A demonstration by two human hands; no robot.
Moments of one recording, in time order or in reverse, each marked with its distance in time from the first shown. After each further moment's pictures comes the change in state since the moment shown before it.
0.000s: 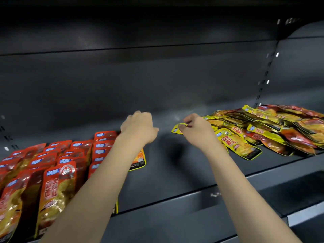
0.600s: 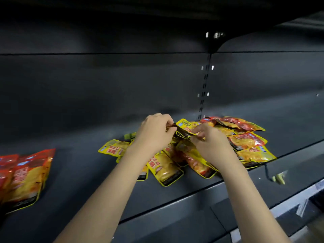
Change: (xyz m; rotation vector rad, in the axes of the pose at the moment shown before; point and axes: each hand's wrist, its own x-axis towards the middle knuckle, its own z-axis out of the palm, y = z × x) left_hand 0.040 0.233 0.058 -0.351 0.196 0.416; right_hand 0.036 0.150 -0.177 -0.162 0.097 -0.003
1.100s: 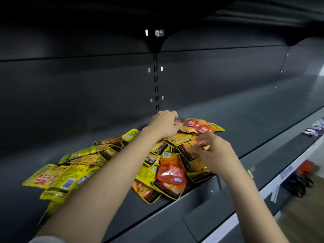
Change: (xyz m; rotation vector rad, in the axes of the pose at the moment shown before) left_hand 0.131 0.109 0.122 0.124 -0.303 0.170; right_hand 0.027 0.121 -0.073 -0.041 0.046 0.171
